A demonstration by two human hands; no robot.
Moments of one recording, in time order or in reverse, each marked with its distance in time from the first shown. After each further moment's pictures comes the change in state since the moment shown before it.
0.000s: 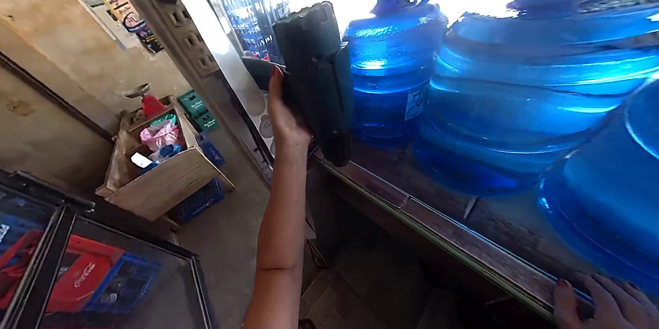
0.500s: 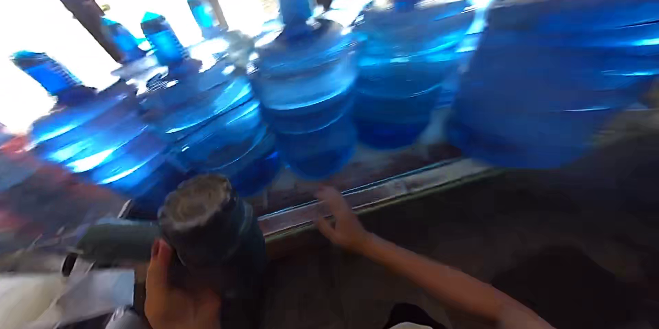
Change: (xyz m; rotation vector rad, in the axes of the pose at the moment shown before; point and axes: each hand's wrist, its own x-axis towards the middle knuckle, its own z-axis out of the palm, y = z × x) left_hand -0.219 -0.067 0.064 -0.057 -0.300 -0.364; right_hand -0.014 -0.014 -0.053 0.517 0.137 -0.089
